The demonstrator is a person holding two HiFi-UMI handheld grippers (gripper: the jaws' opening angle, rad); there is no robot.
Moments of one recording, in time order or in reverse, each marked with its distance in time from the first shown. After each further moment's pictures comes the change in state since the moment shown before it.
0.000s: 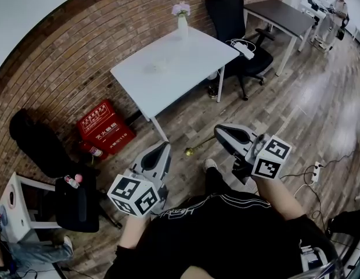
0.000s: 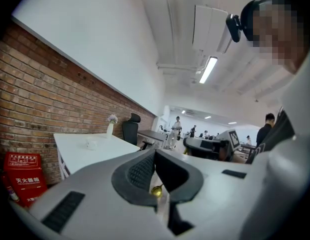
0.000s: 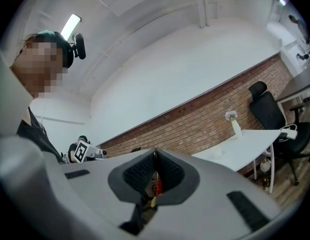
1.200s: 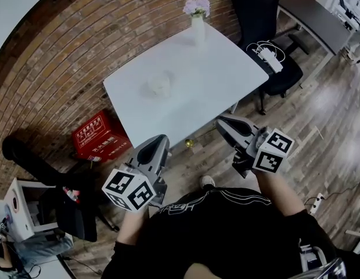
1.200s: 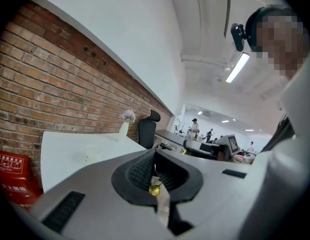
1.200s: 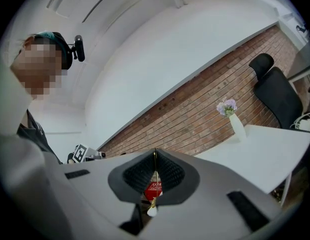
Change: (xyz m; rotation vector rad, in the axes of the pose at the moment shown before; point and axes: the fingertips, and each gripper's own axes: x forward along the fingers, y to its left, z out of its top) left arm 0.275 0.208 0.071 -0.129 0.038 0.136; right arm 0.179 -0.320 0.069 0.124 0.063 0.081
